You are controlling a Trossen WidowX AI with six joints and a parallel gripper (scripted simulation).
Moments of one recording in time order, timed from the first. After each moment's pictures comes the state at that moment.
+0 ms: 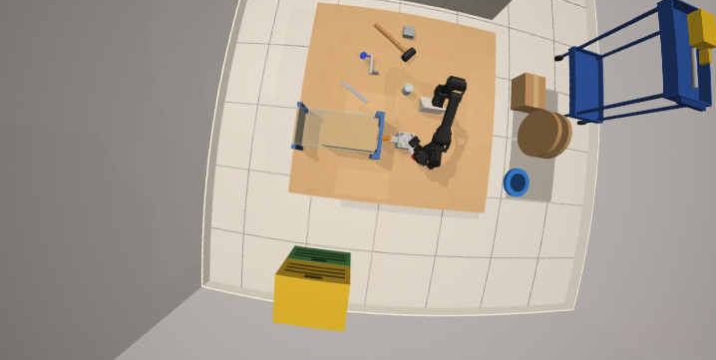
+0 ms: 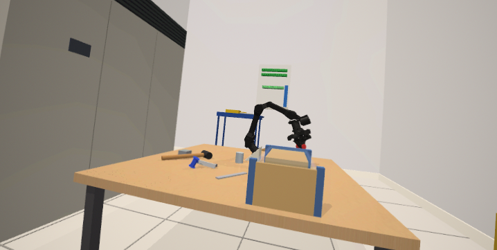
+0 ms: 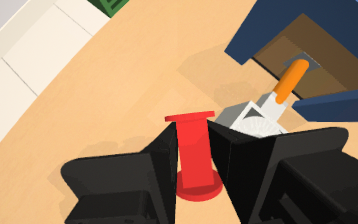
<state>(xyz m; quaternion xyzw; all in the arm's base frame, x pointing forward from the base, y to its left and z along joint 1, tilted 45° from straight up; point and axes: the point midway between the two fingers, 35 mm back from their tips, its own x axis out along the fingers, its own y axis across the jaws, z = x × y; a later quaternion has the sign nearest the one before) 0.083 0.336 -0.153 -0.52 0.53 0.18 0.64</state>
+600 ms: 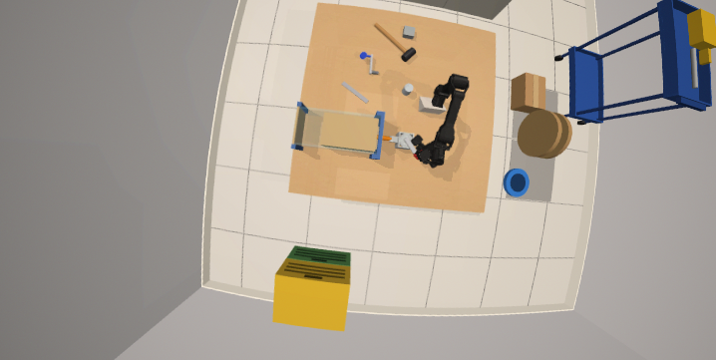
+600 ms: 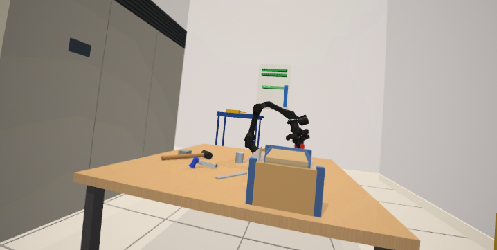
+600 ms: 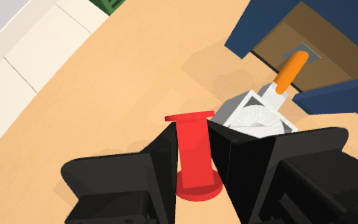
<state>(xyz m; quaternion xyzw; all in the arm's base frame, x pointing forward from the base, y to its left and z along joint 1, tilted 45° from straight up) 0.071 0.326 -0.147 -0.52 0.53 0.18 0.64</state>
